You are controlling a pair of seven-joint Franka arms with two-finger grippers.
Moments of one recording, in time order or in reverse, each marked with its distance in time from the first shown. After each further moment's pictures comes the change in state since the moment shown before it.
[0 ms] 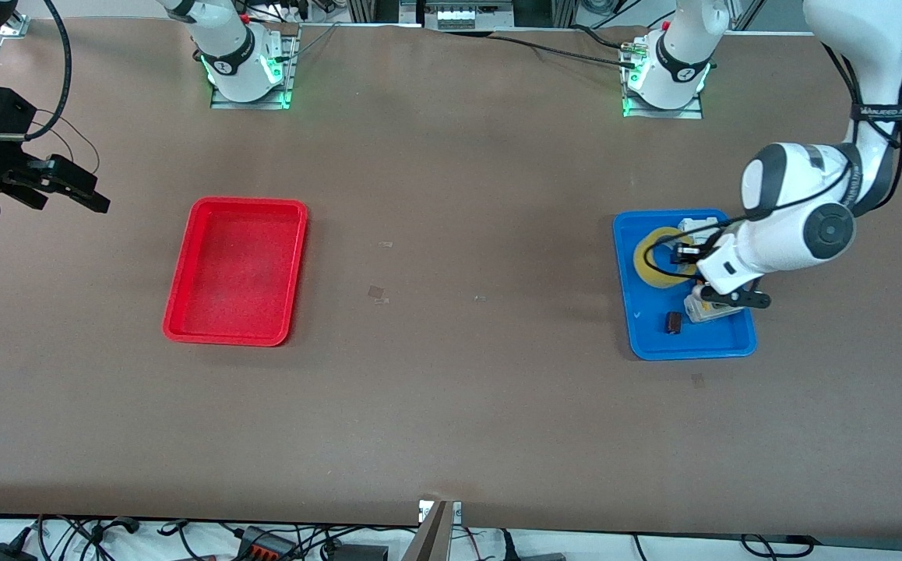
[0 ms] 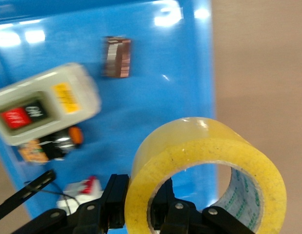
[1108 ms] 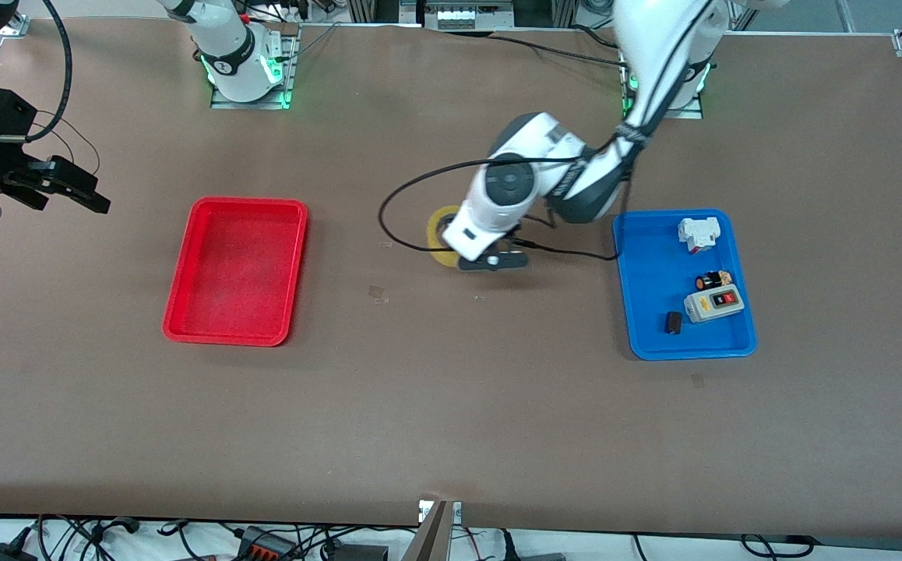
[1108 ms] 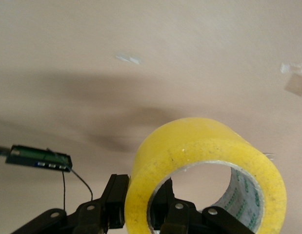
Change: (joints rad) left arm -0.544 0.387 -0.144 0.506 0.000 0.013 -0.846; right arm -0.001 0.003 0.000 -0.001 0.000 0.000 0.000
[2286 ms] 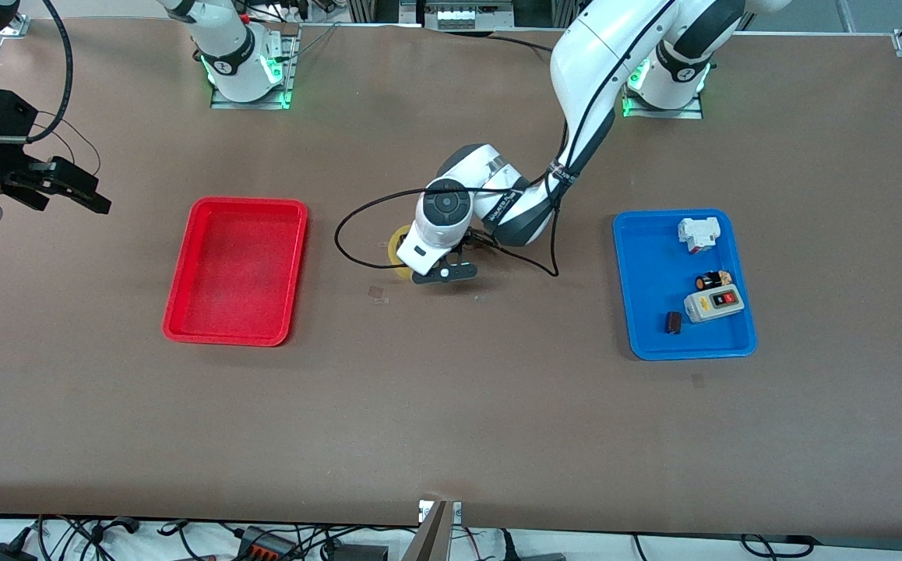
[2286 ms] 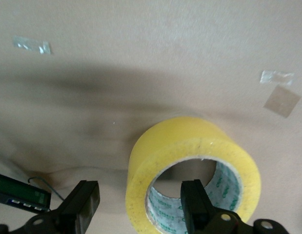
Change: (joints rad) left arm -0.101 0.219 0.040 0.234 0.016 0.039 -0.108; right arm 0.001 0.002 0.001 0.000 0.000 0.000 0.000
